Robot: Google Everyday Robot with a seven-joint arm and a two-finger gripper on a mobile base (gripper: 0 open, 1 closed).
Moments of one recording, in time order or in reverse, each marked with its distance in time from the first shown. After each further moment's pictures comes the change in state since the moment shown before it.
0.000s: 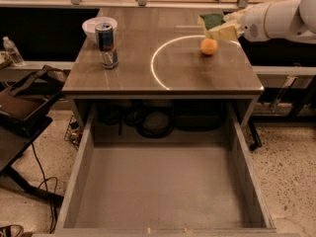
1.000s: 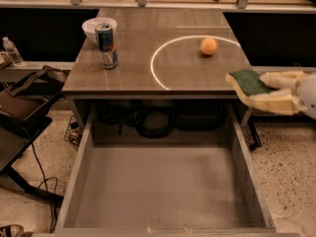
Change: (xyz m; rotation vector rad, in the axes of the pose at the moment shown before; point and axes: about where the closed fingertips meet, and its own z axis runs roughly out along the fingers) arm 0.105 0.125 -0.175 -0.132 -0.005 -0.032
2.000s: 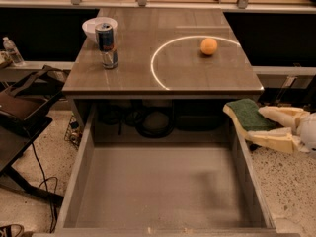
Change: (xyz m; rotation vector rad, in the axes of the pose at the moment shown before) arm 0.043 0.068 -0.018 -0.021 -0.007 -0.007
